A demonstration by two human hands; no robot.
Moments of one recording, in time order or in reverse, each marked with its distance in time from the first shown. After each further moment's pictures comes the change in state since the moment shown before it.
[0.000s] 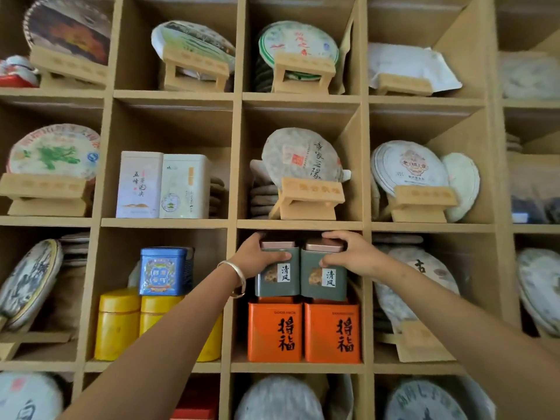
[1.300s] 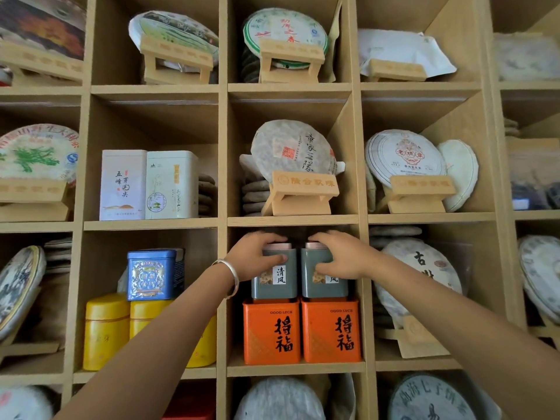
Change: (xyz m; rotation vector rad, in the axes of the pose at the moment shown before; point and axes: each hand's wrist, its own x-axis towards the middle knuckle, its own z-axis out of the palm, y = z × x) left_hand 0.004 0.007 0.005 0.634 -0.030 0.361; right_hand 0.009 0.003 0.007 -0.697 -0.080 -0.249
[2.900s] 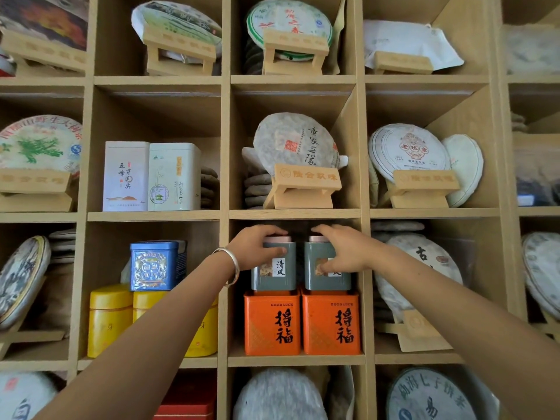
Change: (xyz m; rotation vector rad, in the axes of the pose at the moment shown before) left_hand 0.001 0.000 -0.003 -0.039 -0.030 0.005; right_hand 0.000 0.000 -0.005 -0.057 -0.051 0.027
